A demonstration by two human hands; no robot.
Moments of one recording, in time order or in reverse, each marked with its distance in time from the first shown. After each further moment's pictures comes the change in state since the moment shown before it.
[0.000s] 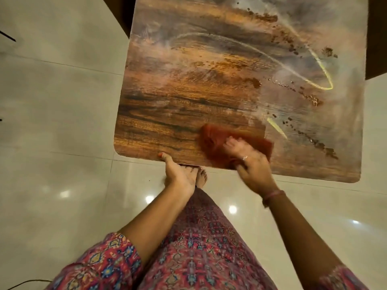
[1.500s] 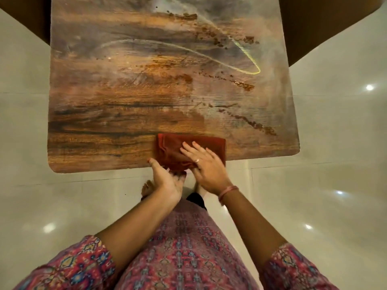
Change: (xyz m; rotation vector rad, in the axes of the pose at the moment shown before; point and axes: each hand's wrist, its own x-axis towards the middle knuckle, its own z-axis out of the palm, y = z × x) left_hand -0.020 -0.103 0.031 0.266 0.017 -0.014; right_hand -0.042 0.026 -0.001 0.018 -0.013 0.037
